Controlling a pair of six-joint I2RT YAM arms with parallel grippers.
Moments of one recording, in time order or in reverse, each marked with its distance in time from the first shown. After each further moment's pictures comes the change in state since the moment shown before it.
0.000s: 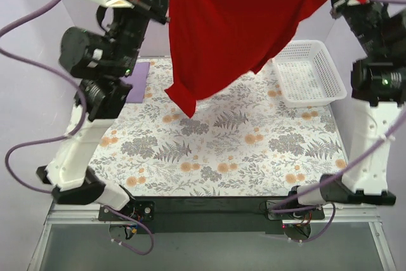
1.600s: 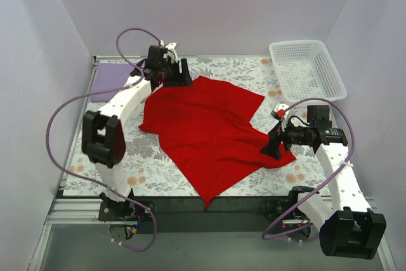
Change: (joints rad) left arm 0.434 0.206 -0.800 -0.436 0.462 -0.339; right arm -0.040 -0.519 -1.456 -0.600 -0.424 -0.414
